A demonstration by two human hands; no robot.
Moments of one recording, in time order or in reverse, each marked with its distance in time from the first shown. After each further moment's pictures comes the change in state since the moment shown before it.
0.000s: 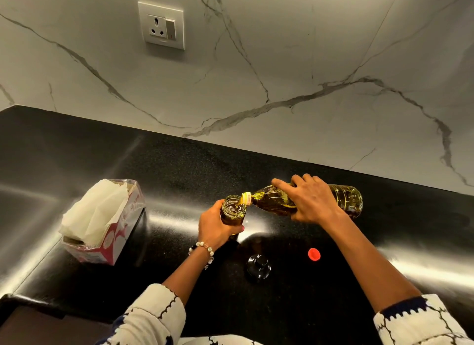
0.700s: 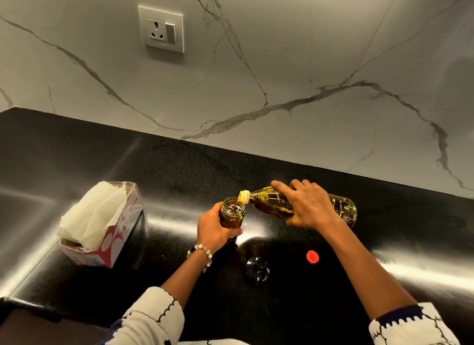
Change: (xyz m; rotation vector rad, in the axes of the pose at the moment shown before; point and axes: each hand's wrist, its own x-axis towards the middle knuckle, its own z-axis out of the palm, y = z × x) left_hand -0.001 0.000 0.001 0.010 -0.002 -0.017; right_hand -0.004 -0.005 0.003 0.115 0.005 0.055
